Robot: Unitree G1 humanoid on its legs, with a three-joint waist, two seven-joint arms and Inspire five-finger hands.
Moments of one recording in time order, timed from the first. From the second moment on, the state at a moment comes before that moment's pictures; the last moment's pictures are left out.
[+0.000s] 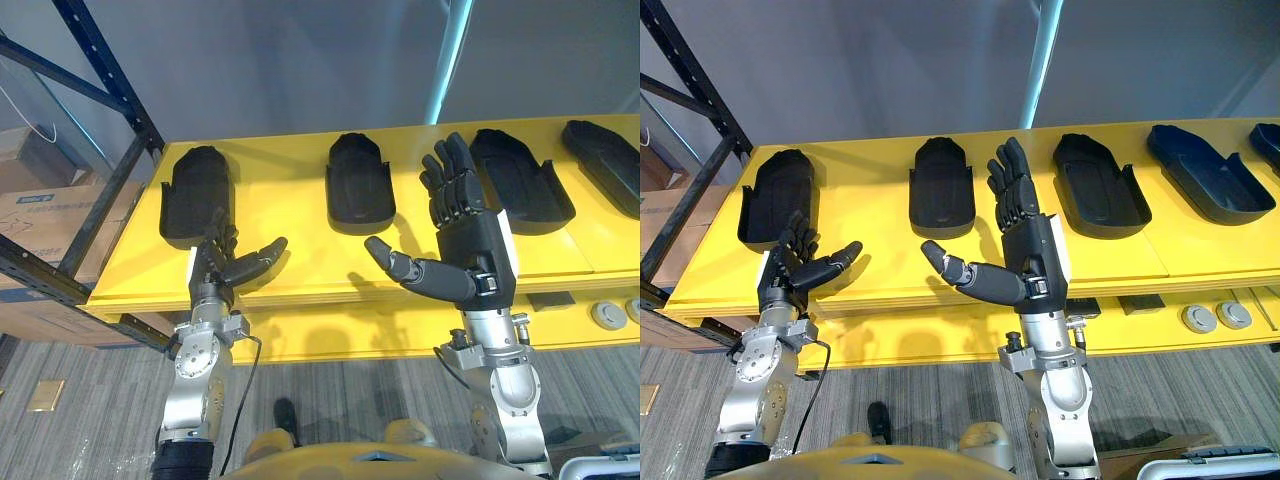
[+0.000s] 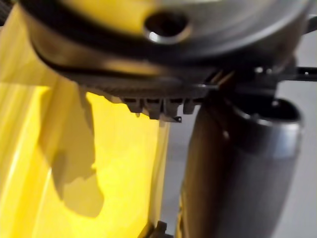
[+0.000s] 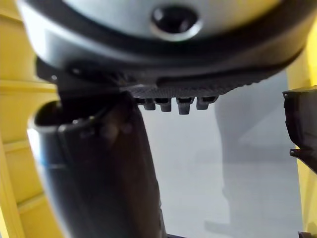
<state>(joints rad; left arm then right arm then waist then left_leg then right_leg) 0.13 0.09 0.05 -0.08 -0.25 -0.01 0.16 0.26 -0.12 0.07 -0.35 0.21 -0.47 0.19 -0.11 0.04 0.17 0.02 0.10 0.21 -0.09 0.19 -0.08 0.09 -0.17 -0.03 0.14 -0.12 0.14</state>
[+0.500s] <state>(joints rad) 0.12 0.08 0.05 -0.05 -0.25 -0.02 0.26 0.27 -0.12 0.09 -0.32 0.22 -0.47 0.21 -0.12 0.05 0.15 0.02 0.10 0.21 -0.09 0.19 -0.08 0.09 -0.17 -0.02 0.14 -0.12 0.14</state>
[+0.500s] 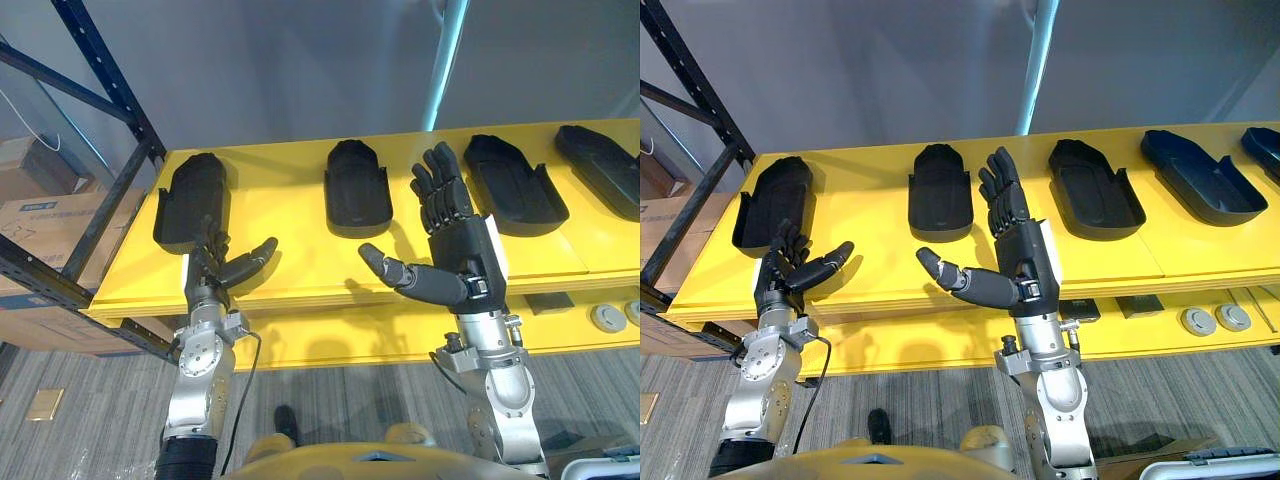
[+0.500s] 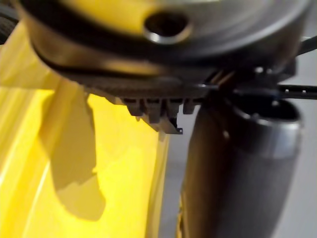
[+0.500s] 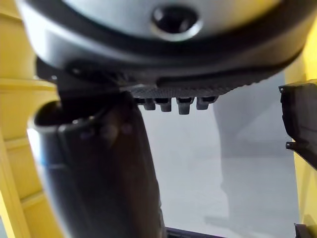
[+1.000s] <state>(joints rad) 0.11 0.07 0.06 -0.03 -0.25 -0.02 0.30 0.27 -0.12 0.09 -0.32 0.22 -0.47 0.23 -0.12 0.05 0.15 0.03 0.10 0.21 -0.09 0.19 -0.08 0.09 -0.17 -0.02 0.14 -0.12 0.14</state>
